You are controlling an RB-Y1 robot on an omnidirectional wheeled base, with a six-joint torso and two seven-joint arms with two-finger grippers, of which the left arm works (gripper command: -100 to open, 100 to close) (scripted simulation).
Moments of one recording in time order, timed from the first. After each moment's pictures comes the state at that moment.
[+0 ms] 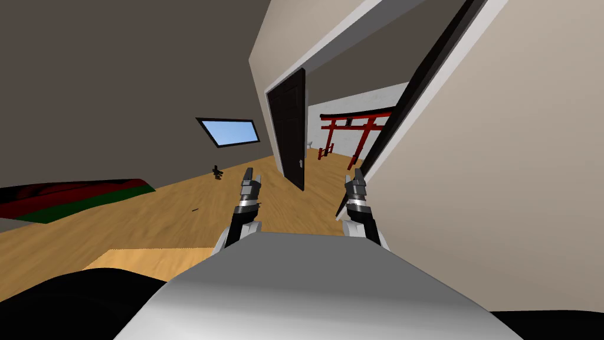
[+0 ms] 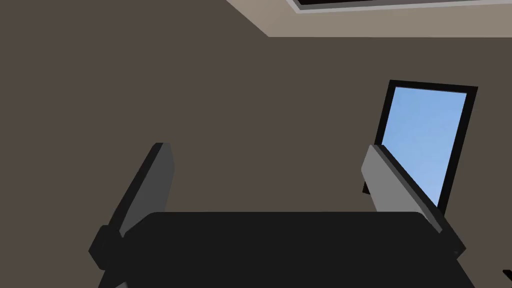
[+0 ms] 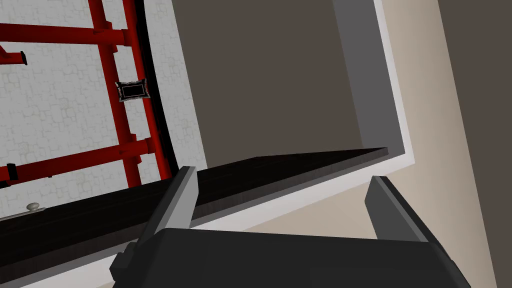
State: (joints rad) arm 0.52 0.00 0.03 -2.27 -0.10 -0.39 -0.02
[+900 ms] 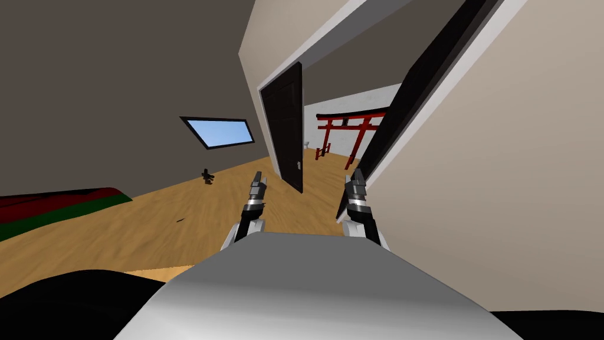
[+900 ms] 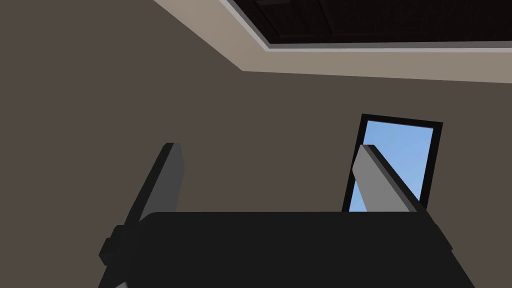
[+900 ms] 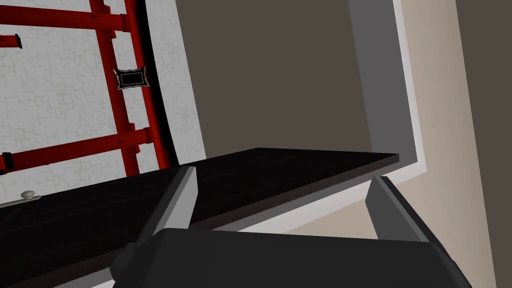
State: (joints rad) arm 0.44 0.04 0.03 -2.10 -0.12 -0.43 0.00
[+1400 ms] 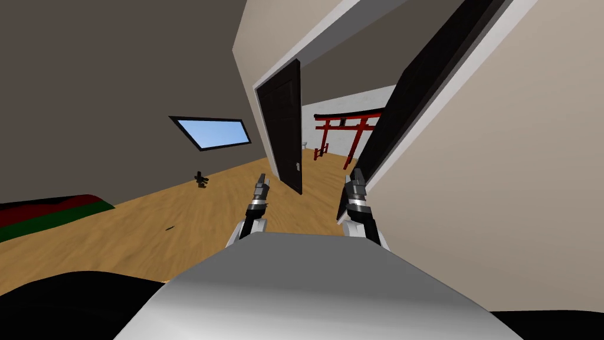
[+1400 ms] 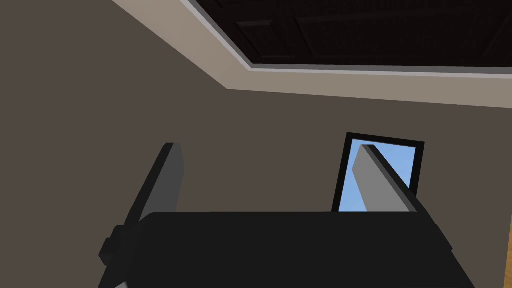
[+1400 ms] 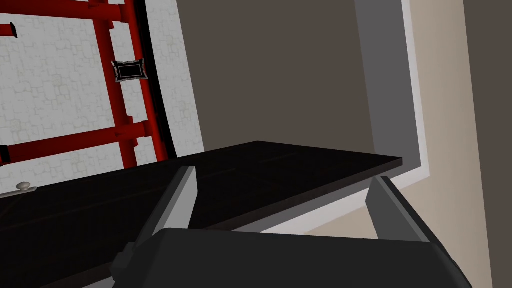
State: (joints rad) arm 0.40 0.05 0.02 -1.99 -0.13 -0.46 0.02
